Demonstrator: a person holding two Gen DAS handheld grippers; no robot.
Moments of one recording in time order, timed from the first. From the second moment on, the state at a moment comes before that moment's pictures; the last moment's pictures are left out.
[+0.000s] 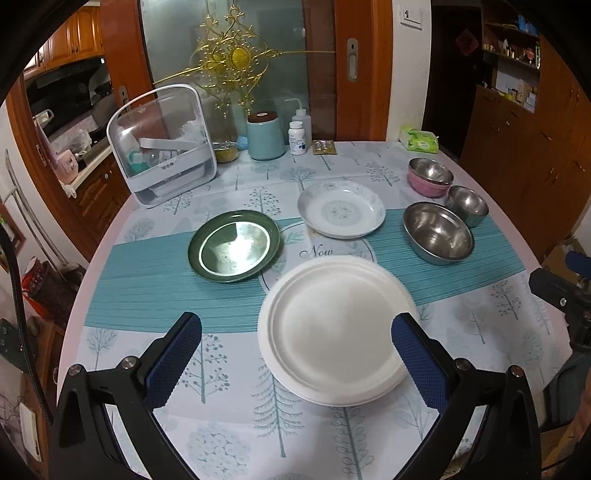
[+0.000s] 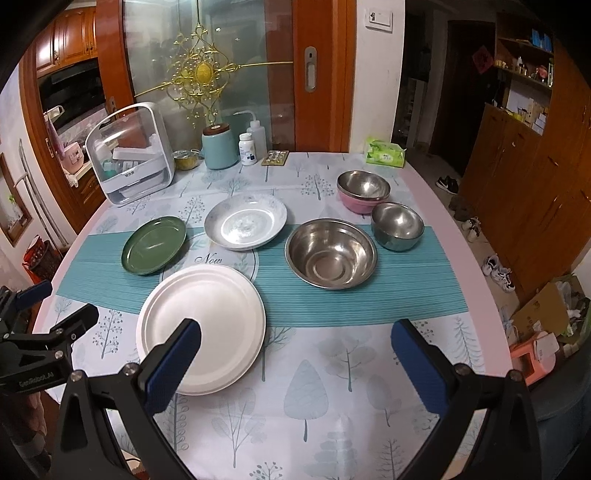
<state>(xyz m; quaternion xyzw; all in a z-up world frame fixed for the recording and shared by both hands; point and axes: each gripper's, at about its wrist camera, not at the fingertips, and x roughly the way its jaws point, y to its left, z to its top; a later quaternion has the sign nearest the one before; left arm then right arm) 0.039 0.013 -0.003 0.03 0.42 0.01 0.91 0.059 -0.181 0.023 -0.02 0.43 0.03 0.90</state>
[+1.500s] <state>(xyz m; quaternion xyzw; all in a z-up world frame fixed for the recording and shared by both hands) 0.135 0.088 -0.167 -0.05 0.57 -0.08 0.82 0.156 -0.155 -0.130 0.02 0.59 0.07 0.81</state>
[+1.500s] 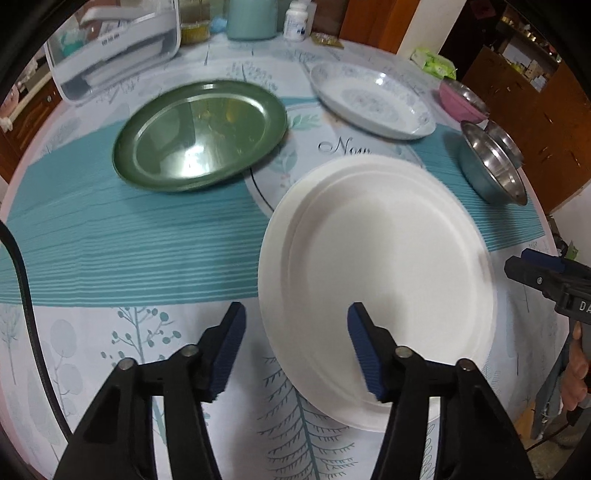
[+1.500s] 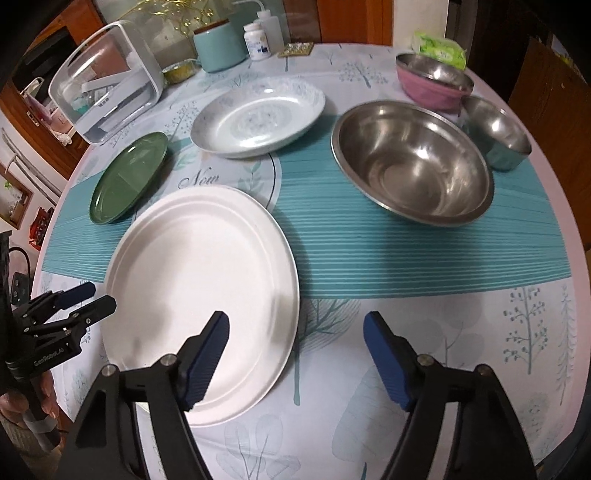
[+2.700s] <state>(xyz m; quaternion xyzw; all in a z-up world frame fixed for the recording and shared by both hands) 0.121 0.095 -0.153 -0.08 0.58 -0.08 0.81 0.146 -0.149 -0.138 0.05 0.62 0.09 0.78</state>
